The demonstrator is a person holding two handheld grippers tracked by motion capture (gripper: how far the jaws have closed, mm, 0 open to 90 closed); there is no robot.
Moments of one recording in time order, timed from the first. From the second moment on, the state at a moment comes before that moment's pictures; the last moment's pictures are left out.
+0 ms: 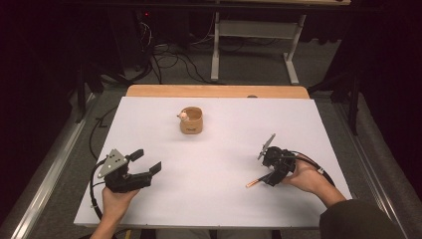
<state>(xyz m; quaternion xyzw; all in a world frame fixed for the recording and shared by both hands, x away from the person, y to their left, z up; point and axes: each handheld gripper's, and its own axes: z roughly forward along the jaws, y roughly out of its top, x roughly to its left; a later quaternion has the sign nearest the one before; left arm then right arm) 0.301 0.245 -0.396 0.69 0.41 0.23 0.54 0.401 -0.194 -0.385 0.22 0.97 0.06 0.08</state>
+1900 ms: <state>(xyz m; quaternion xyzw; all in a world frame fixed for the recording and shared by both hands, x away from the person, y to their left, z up) 0.299 0.247 -0.394 0.69 0.42 0.24 0.54 0.406 -0.204 -0.390 0.27 0.96 0.05 0.05</state>
